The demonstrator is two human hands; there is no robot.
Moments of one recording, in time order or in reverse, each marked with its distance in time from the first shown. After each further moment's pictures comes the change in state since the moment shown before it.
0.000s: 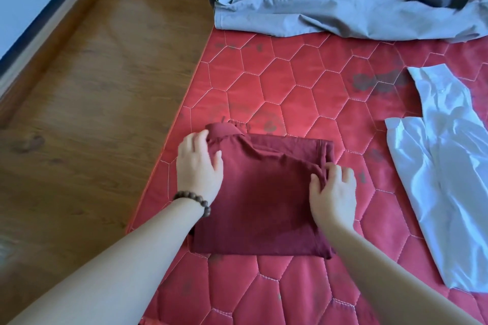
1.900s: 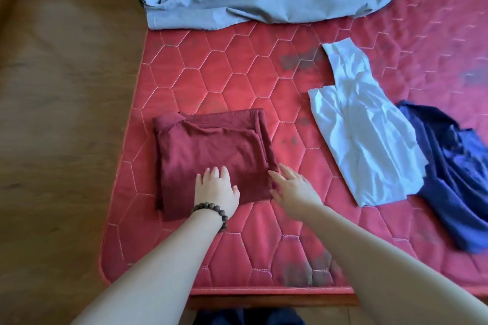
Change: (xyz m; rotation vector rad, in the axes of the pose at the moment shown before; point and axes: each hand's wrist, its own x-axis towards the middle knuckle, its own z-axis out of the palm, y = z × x) left_hand -0.091 0.093 0.015 0.430 -0.715 0.134; right_hand -0.048 0.052 -0.073 -0.396 -0.622 -0.160
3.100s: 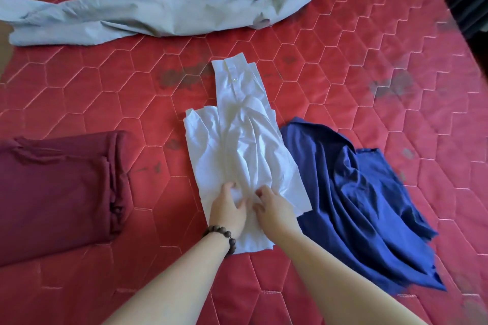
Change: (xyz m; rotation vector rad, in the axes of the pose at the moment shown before) left_hand 0.057 0.372 0.092 -0.776 0.085 -0.166; right_hand -0.005 0.307 -0.049 0.430 0.165 0.101
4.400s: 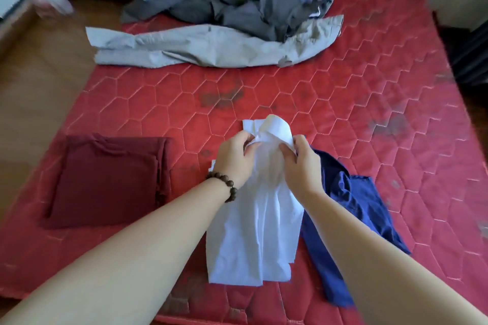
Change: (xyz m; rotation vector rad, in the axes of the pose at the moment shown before) left_hand -0.034 0.135 -0.148 -0.133 0.224 0.472; right_hand -0.031 -0.118 -0.145 0.370 0.408 -0.207
